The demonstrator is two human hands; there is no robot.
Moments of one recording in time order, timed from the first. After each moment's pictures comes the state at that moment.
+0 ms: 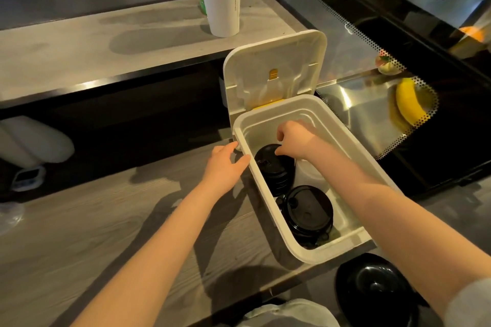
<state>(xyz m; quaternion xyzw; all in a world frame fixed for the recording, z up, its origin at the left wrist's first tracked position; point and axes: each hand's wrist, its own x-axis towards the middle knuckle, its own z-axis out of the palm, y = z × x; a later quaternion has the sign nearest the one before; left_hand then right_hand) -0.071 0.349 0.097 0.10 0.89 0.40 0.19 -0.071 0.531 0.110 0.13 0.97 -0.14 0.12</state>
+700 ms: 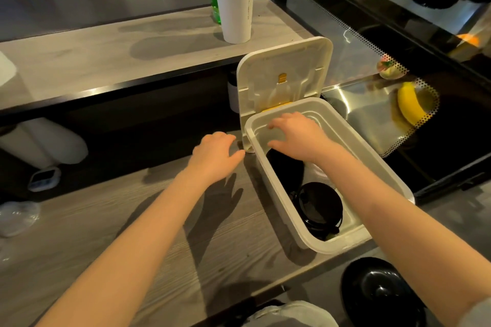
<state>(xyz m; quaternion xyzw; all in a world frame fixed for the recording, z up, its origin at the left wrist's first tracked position) -0.089 0.308 0.129 0.24 0.95 0.17 0.10 -0.051 0.500 0.145 -0.01 1.00 -0.09 0.04</state>
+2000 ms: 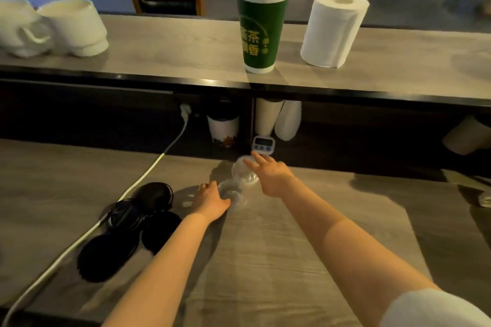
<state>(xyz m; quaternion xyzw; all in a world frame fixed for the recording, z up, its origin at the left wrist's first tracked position) -0.105 -0.233 0.007 -0.19 0.91 0.29 0.21 -0.173 -0.070 0.041 -0.25 0.95 0.03 0.20</state>
